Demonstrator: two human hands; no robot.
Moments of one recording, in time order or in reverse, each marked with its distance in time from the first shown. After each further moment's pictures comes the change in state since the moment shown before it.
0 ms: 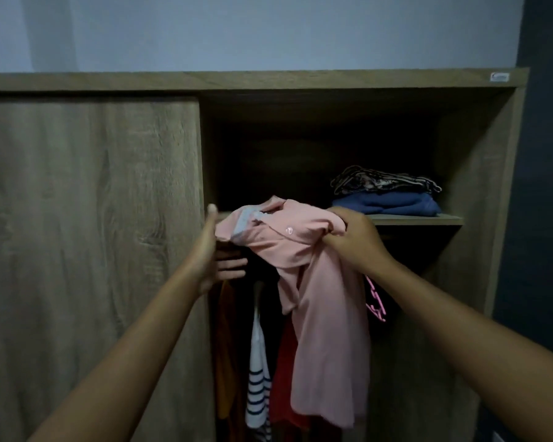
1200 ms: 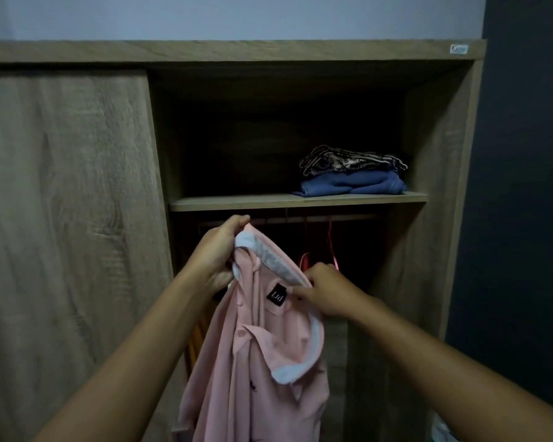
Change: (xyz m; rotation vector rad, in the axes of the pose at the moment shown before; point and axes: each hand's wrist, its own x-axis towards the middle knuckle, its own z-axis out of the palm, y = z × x) left_hand -0.030 -0.015 0.079 -0.253 -0.123 0.001; right_hand -0.085 0.039 0.020 -0.168 -0.504 0.307
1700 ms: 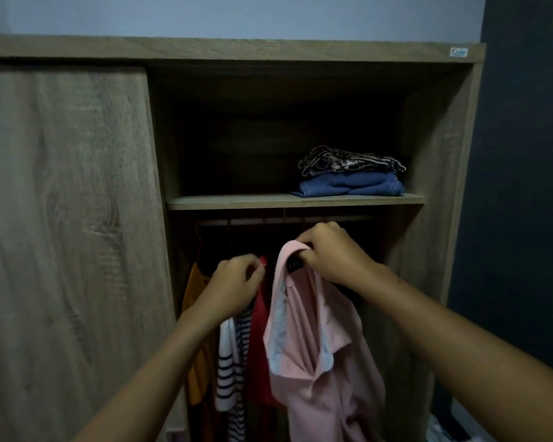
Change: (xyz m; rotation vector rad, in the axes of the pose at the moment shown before) left_hand 0.006 -0.054 -0.027 1.336 -0.012 0.488; right_hand 0.008 -0.036 -0.056 -0.206 0.205 -0.159
